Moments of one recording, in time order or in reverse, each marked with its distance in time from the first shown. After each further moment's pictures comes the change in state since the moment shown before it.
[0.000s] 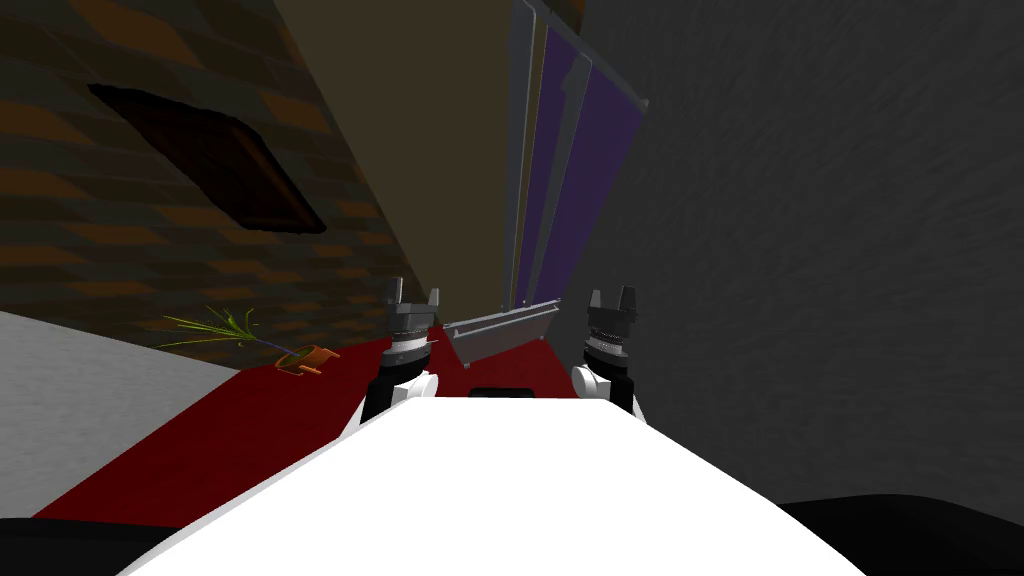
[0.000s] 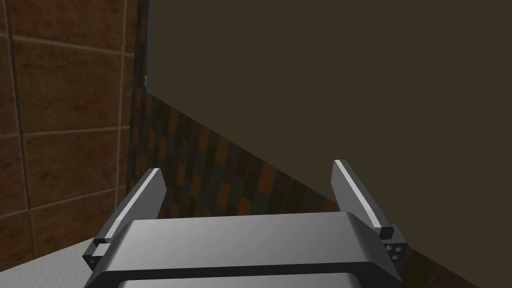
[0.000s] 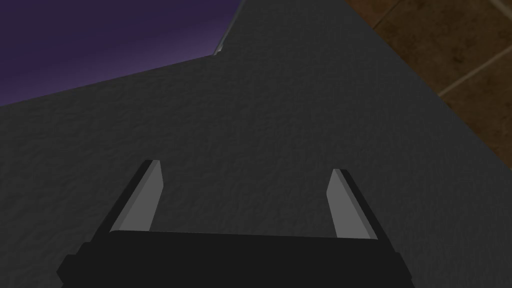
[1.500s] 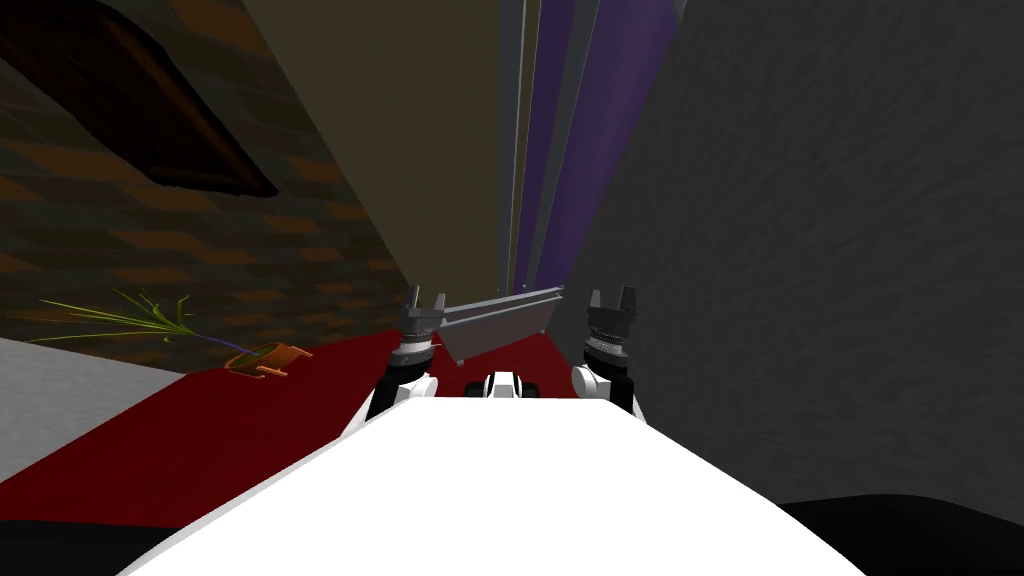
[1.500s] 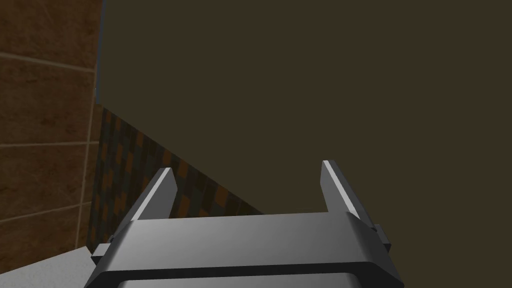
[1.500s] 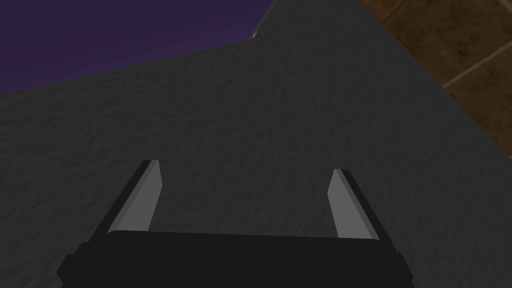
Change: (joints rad) left arm -0.023 0.096 -0.017 0.091 0.021 -0.041 0.031; right arm 0.000 0.000 0.000 0.000 0.000 0.000 0.000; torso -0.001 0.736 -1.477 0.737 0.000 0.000
